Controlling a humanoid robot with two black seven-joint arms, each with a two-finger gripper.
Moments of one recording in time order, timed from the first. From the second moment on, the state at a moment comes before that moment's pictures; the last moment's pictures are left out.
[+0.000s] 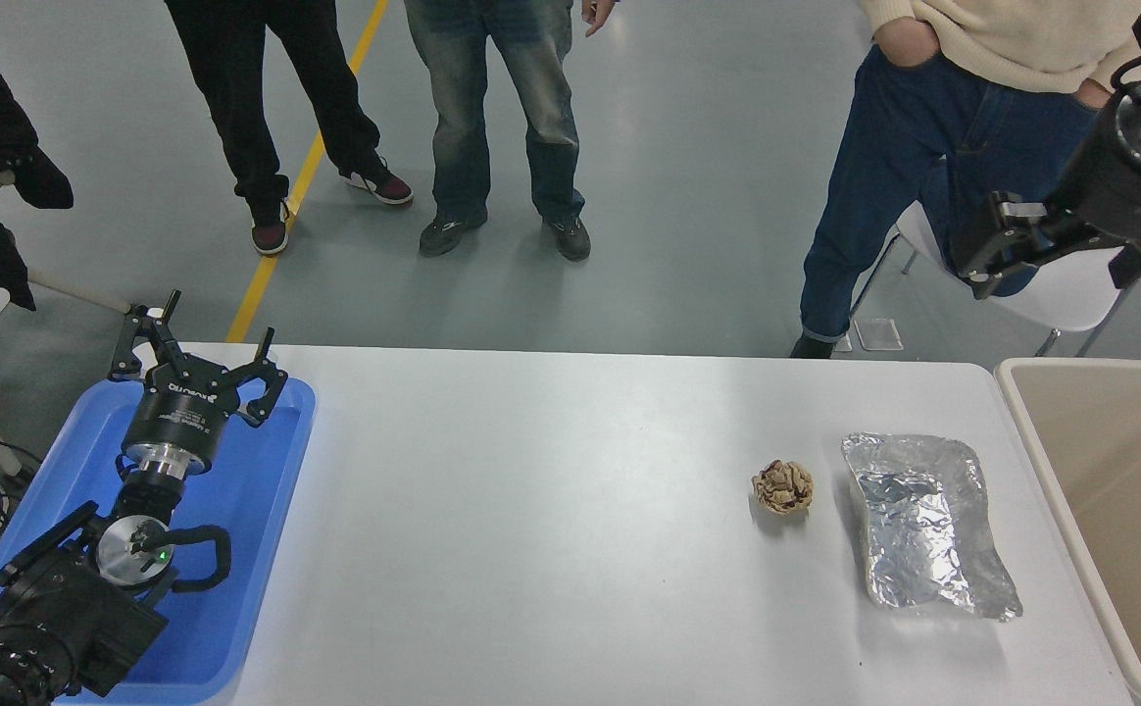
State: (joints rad) left arm -0.59 0.23 -0.94 -0.31 -0.13 -0.76 -0.37; right arm 2.32 -0.41 -1.47 1.36 -0.19 0.79 -0.13
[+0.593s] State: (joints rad) left arm -0.59 0.23 -0.94 -0.31 -0.13 -0.76 -0.37; right arm 1.99 -0.51 -1.47 1.36 -0.38 0.44 -0.13
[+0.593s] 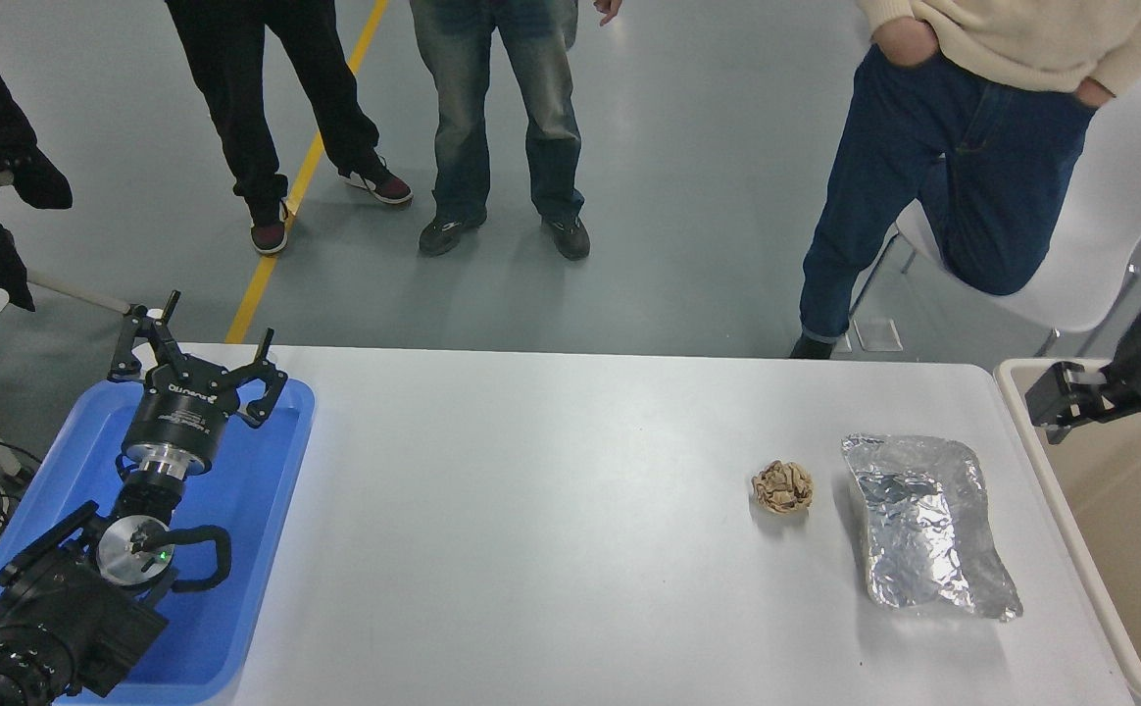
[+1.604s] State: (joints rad) left arm -0.59 0.23 -0.94 -0.31 -0.13 -0.76 -0.37; right arm 1.33 -0.60 -1.03 1.14 -0.71 0.07 -0.13
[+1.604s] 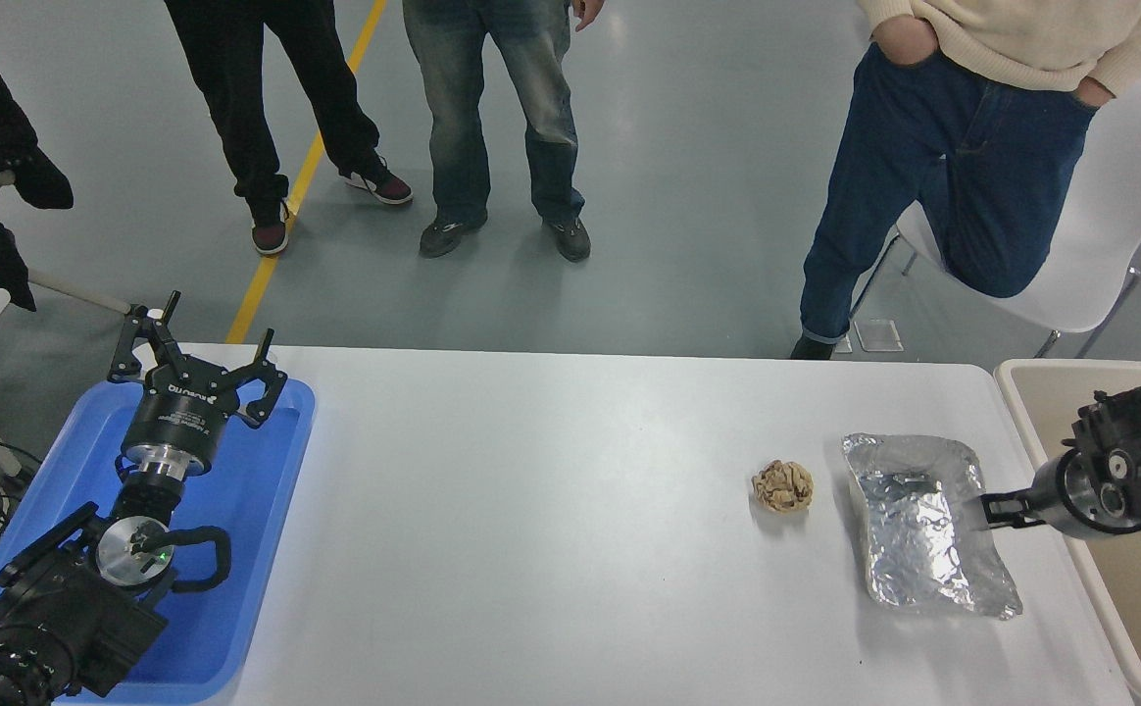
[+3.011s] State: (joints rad) left arm -0.59 0.23 -0.94 -0.31 -0.13 -0.76 -0.37; right arm 1.12 -0.59 -0.86 1.05 -0.51 0.04 -0.13
